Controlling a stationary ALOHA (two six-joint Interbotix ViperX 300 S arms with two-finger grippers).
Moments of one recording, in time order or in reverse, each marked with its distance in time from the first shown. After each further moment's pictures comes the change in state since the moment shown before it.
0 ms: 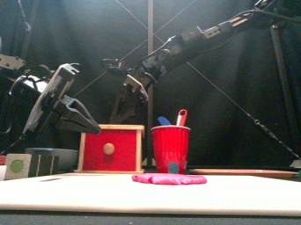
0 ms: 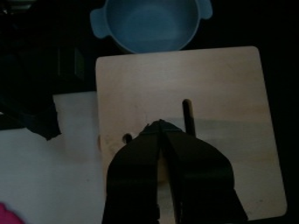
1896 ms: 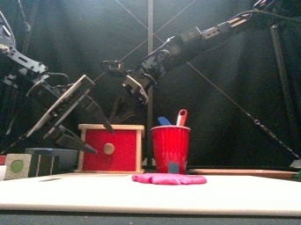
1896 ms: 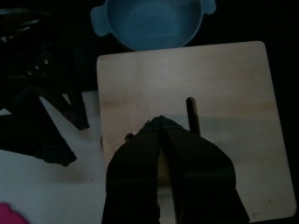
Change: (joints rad) left arm 0.100 0.020 -0.097 -0.155 0.183 -0.163; right arm 0.008 0.017 -0.008 -0.025 0.092 0.008
